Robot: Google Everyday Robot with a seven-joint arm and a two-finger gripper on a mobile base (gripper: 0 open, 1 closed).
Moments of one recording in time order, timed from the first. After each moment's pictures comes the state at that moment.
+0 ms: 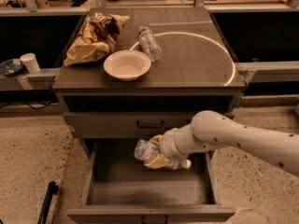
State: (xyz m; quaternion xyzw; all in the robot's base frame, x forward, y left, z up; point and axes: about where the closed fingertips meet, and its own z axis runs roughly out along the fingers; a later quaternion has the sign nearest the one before) arm 0.494 -0.009 0.602 -0.62 0.69 0.21 0.30
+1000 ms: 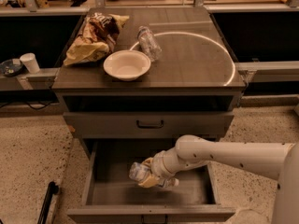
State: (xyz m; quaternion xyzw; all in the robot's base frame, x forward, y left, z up) arm 0.487 0.021 0.451 -0.62 0.69 0.26 0.26
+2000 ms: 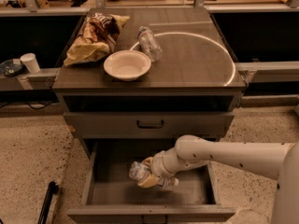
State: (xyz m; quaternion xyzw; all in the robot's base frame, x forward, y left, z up) arm 0.487 0.021 0.451 -0.62 0.69 0.26 0.26
